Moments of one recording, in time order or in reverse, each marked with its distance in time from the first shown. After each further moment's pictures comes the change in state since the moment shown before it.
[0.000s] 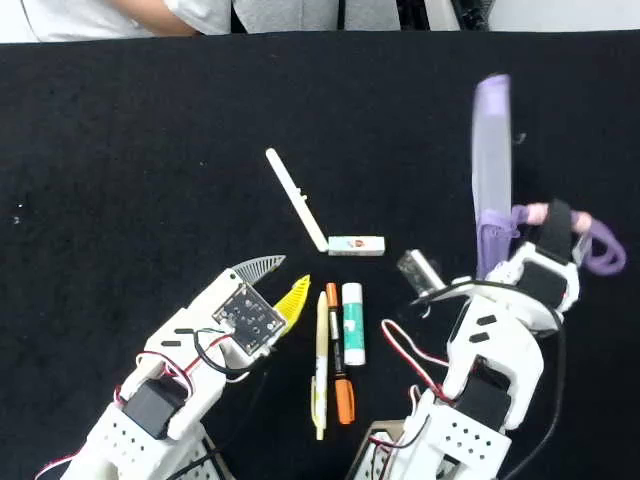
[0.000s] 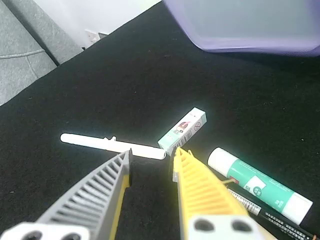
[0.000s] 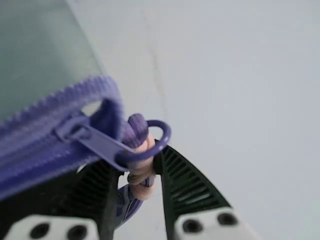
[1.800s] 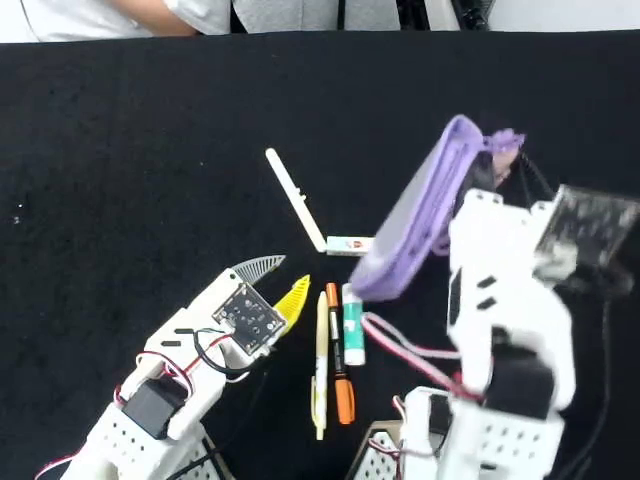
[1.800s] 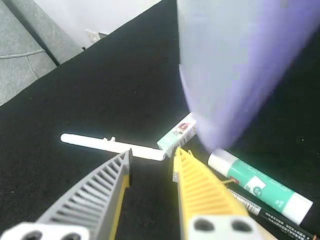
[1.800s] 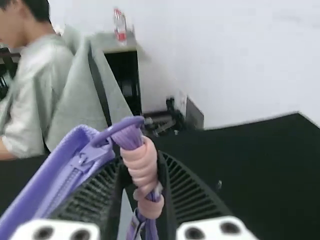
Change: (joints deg) left arm 0.0 0.0 0.0 0.0 0.0; right arm -16.7 30.9 -49.3 32.4 -88.5
